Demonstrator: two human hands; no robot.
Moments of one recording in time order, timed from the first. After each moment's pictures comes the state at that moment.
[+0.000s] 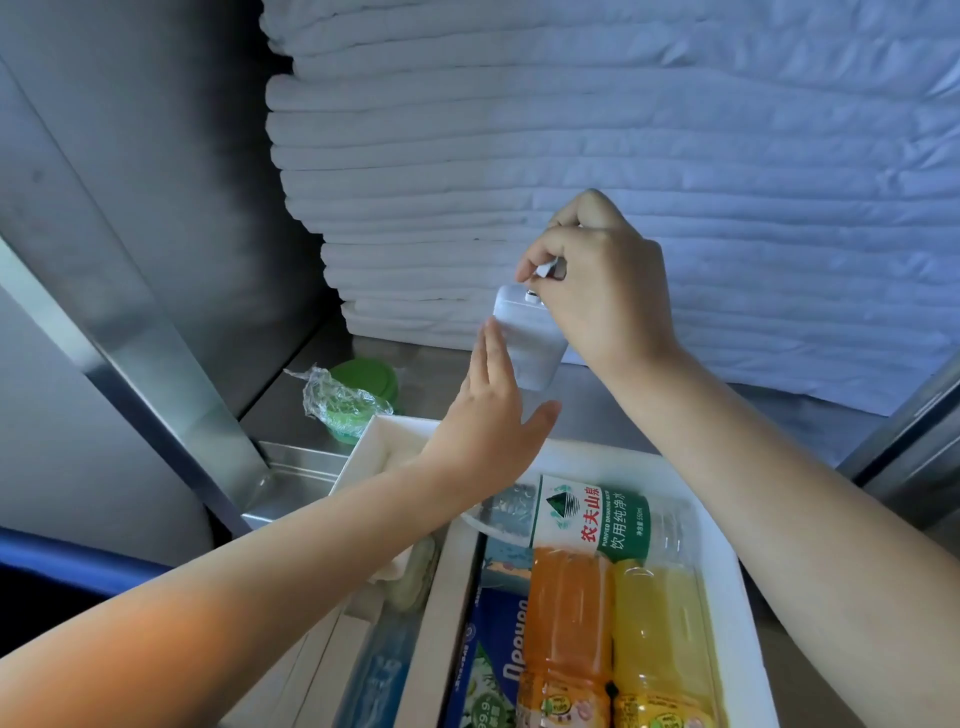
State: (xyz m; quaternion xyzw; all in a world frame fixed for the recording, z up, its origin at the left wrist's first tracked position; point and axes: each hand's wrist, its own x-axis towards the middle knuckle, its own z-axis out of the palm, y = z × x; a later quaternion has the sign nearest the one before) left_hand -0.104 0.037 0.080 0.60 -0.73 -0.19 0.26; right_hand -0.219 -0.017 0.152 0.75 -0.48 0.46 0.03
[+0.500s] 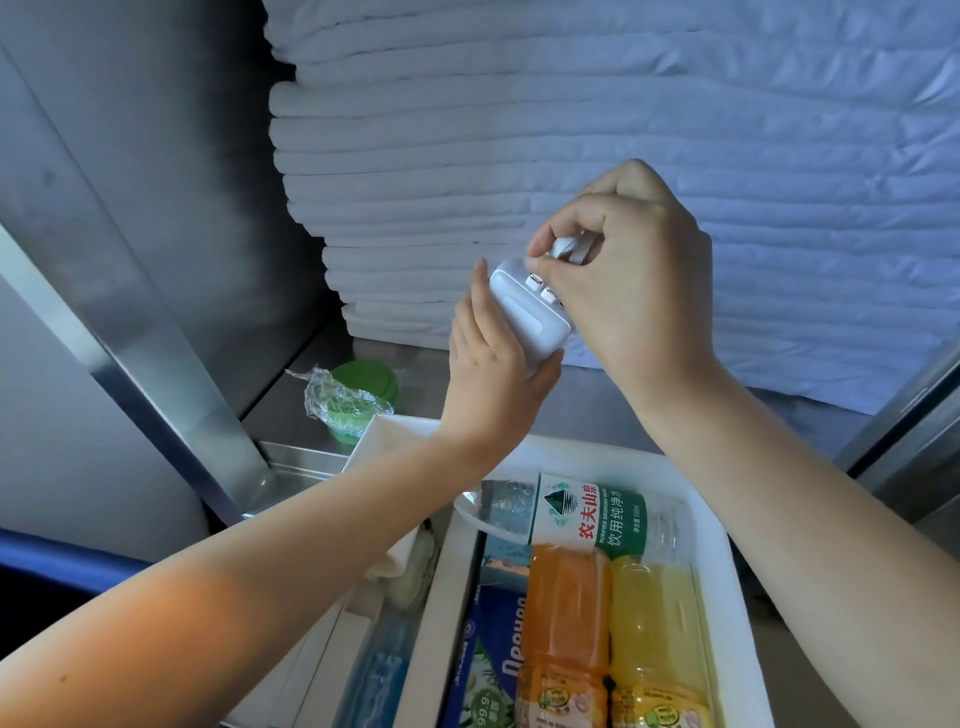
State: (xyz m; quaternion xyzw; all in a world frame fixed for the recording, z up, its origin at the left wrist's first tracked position) left_hand -0.120 0.020 0.094 0.58 -0.68 -0.06 0.45; right_hand -0.220 0.027 0.180 0.70 -0.48 0.53 0.02
